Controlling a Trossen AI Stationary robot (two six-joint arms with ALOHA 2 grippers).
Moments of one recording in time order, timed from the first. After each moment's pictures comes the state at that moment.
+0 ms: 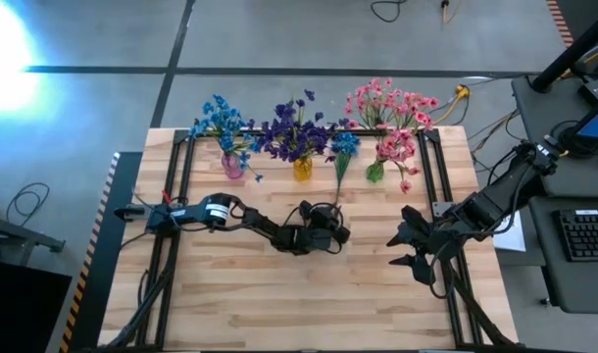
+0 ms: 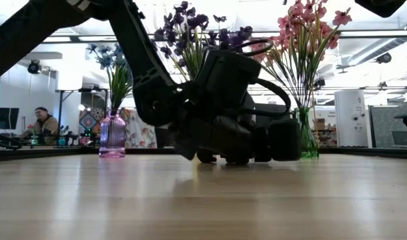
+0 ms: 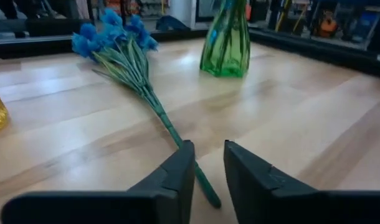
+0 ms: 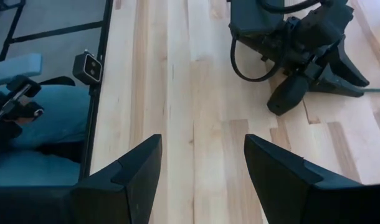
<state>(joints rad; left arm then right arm) -0.14 2.51 1.40 0.72 -0.99 -0.45 0.65 1.01 0.99 -0.82 0.26 0.65</state>
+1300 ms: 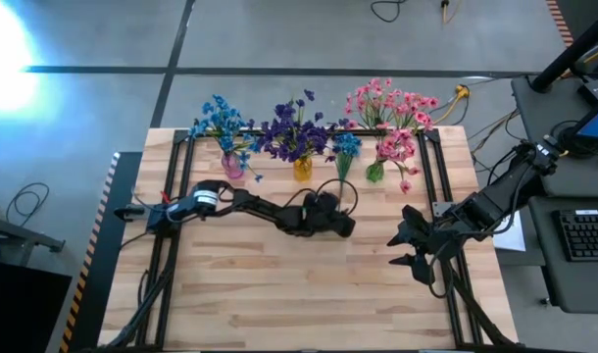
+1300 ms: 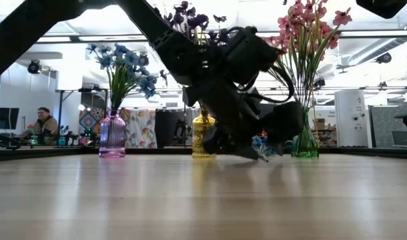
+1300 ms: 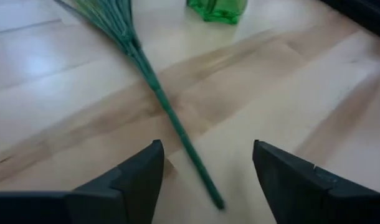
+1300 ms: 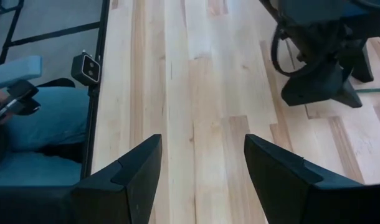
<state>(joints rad) -0.05 2.34 1.53 0.10 -0.63 -0.77 0.65 1.00 0.99 -0.83 0.26 0.69</state>
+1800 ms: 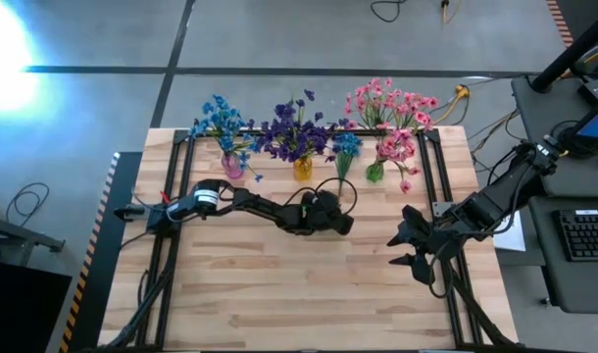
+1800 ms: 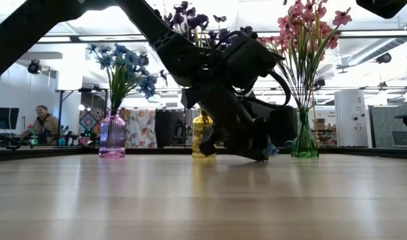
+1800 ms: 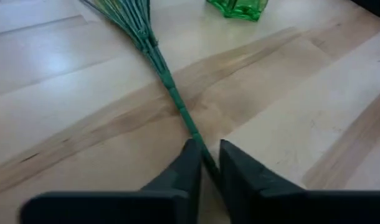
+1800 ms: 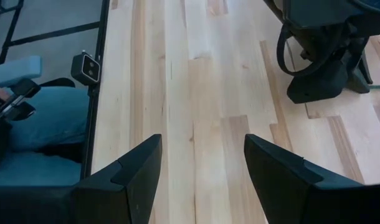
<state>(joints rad) -0.04 2.35 1.52 0.06 -0.63 -0.79 0.65 1.00 0.99 -0.83 0.26 0.69</state>
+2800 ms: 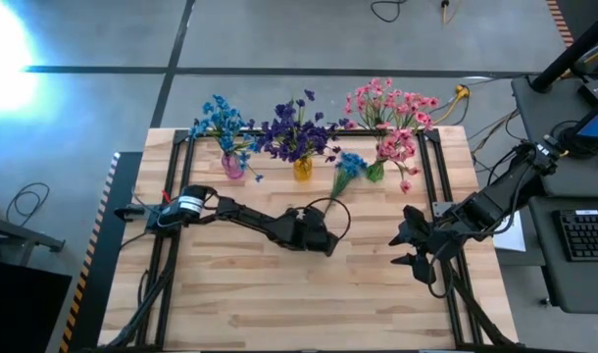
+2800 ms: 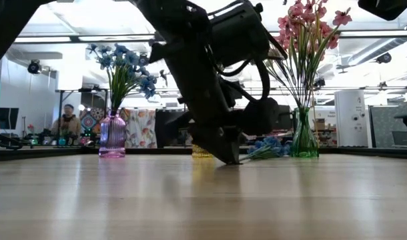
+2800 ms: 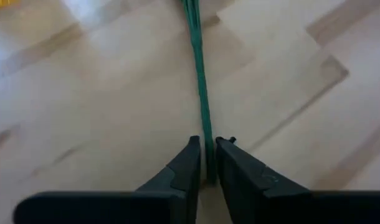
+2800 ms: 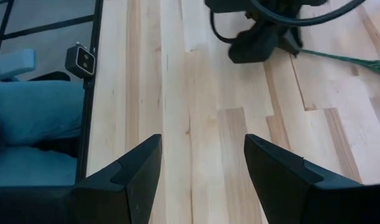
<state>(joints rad) -0.18 2.24 1.52 -0.48 -0.54 -1.06 0.65 1.00 0.99 -0.86 0.25 0.70</state>
